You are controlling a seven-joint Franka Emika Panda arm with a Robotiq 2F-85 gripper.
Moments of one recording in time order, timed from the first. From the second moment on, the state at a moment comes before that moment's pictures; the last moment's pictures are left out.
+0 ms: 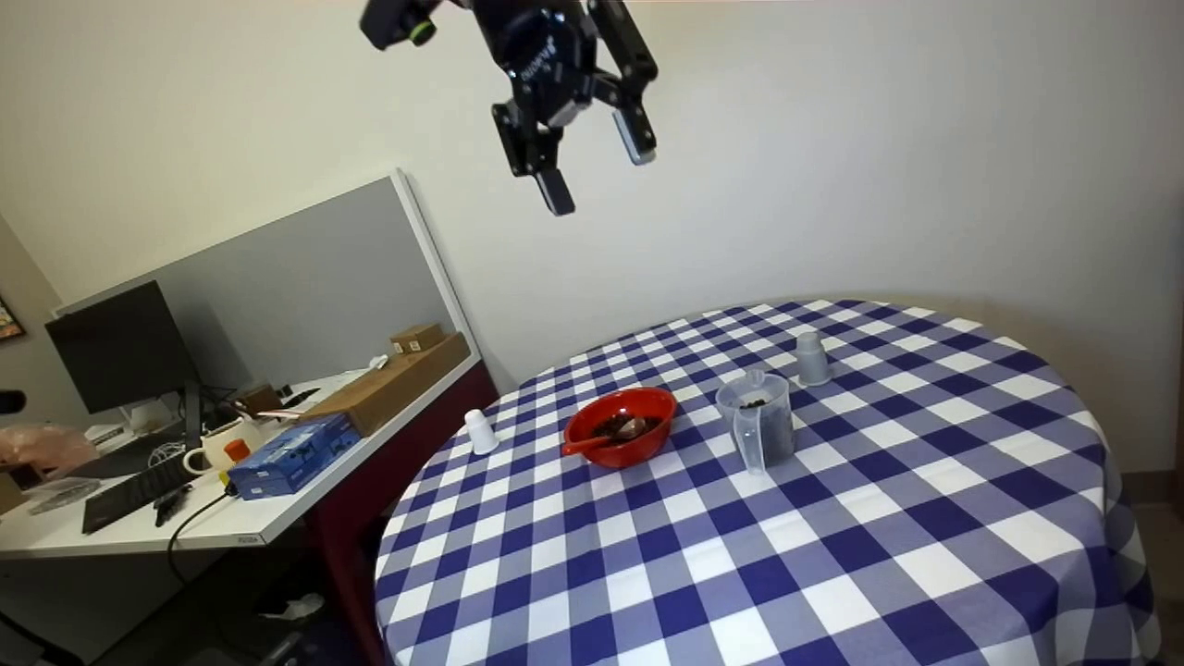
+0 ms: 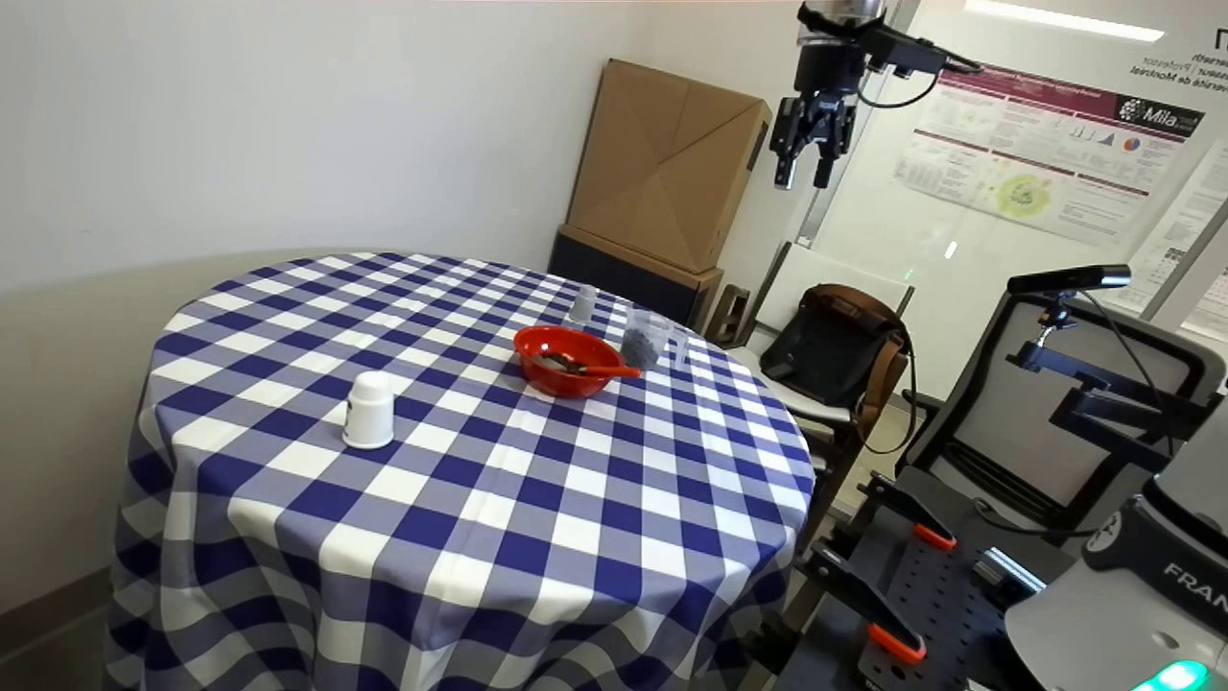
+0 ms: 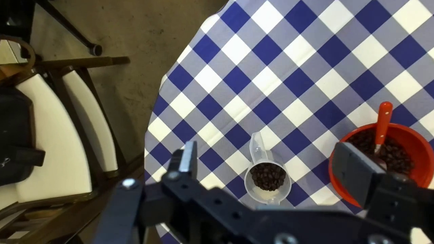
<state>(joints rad) -0.19 -0.09 -0.10 -2.17 -0.27 2.01 0.01</state>
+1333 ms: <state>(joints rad) -0.18 0.65 -0.08 -1.61 -0.20 2.02 -0.25</state>
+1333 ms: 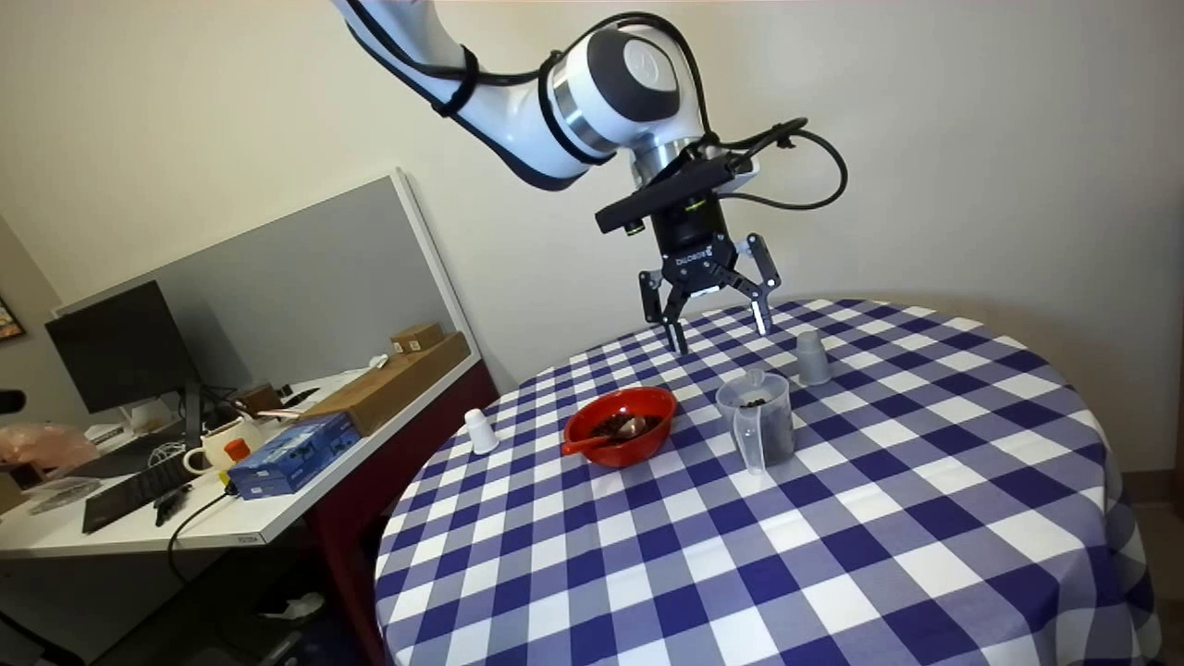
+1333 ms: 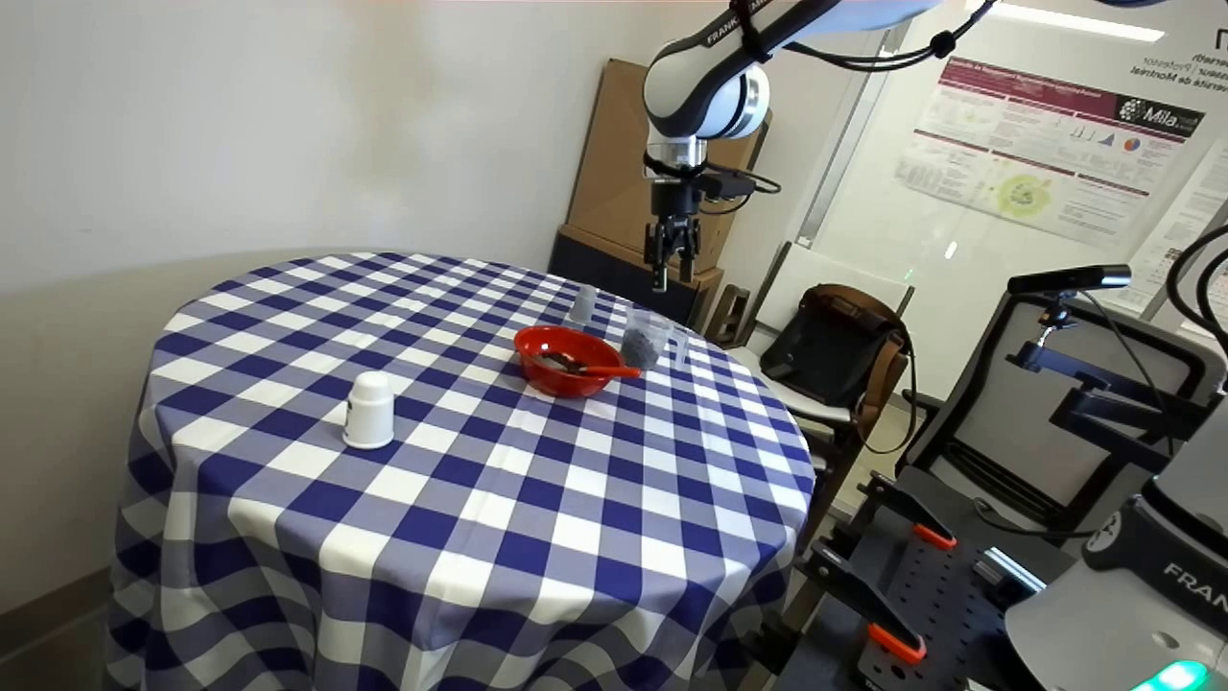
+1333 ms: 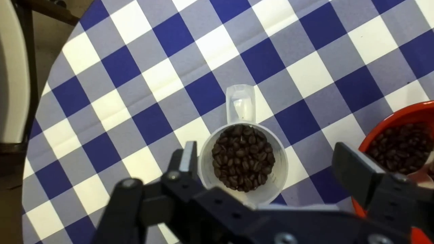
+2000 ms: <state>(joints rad) -0.21 0.75 -0.09 -1.54 -0.20 1.97 -0.28</state>
